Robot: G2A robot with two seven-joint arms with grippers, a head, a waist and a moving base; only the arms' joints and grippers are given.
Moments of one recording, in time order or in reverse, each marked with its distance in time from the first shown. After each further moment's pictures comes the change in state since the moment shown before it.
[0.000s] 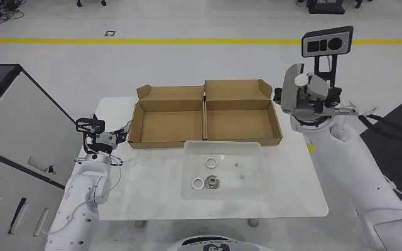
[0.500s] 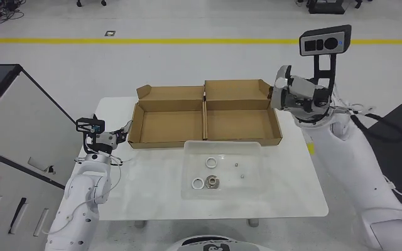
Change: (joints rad) left arm 0.000 0.000 0.000 0.000 0.000 0.000 0.000; right arm -0.007 -0.023 0.060 0.019 -0.227 0.076 -0.021
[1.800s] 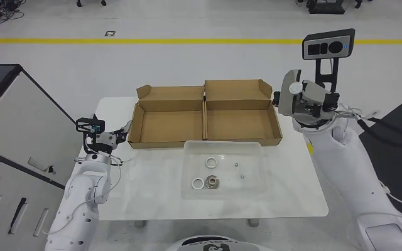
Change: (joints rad) left arm 0.000 0.000 0.000 0.000 0.000 0.000 0.000; right arm -0.046 -0.038 0.033 -0.030 0.087 0.009 0.039
